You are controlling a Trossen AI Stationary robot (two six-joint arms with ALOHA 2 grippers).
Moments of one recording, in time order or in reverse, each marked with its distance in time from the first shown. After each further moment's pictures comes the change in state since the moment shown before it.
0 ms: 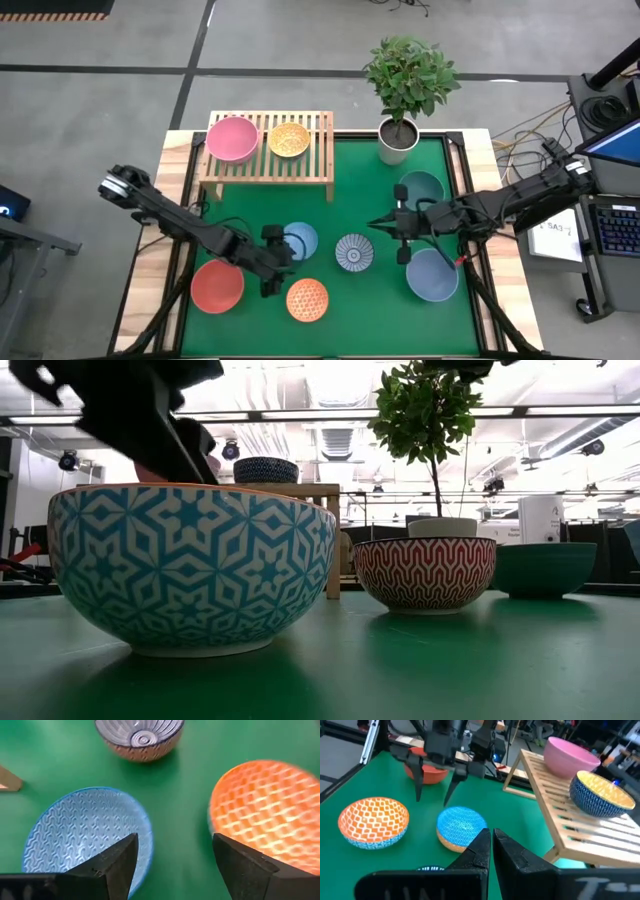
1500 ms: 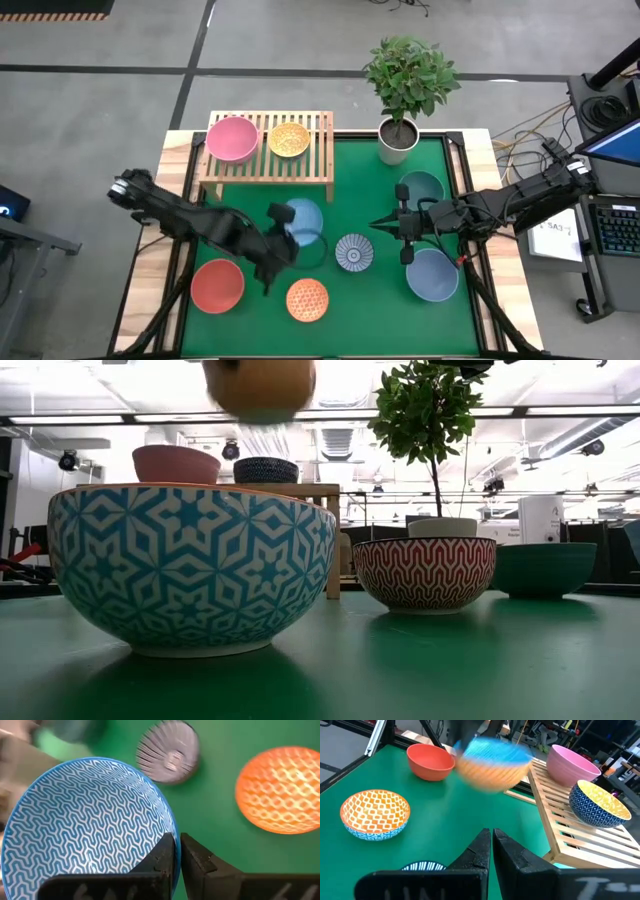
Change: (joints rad) left arm 0.039 0.082 0.687 -0.771 -0.092 0.440; right arm -0.001 -0.021 0.000 -0.025 -0.022 -0.069
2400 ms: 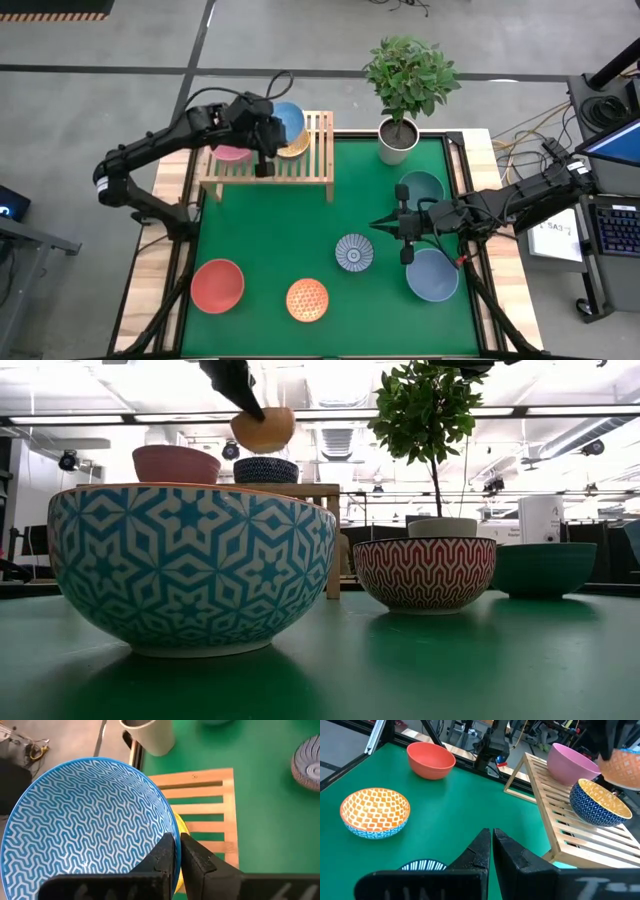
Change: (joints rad) left arm 0.802 -0.157 0.041 0.058 0.364 0.371; right arm 0.000 0.001 0.000 -0.006 0.000 0.005
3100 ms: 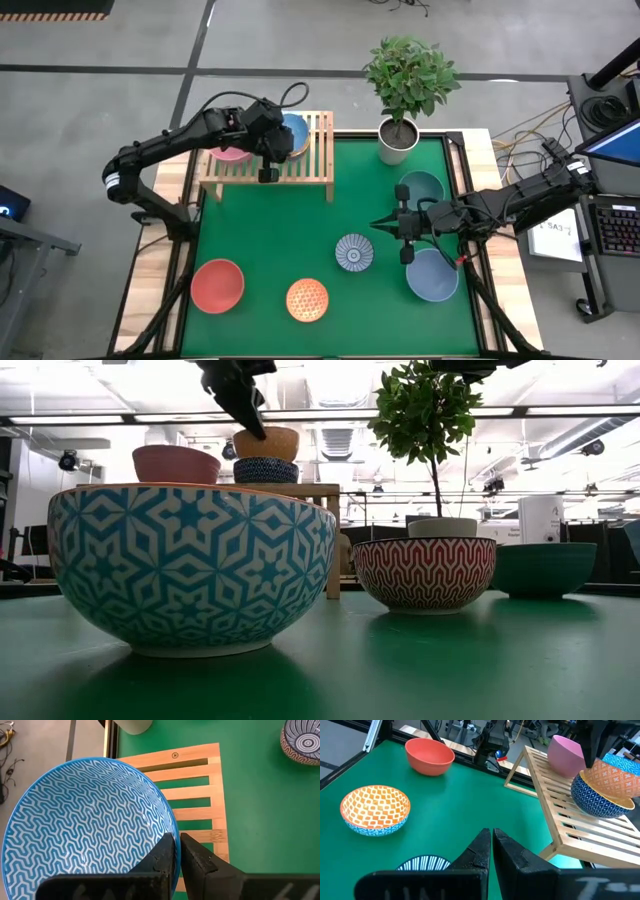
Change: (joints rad) left arm 0.001 0.074 0.000 -0.056 0.024 0.024; right arm 0.000 0.000 0.000 -0.025 0.007 0.033
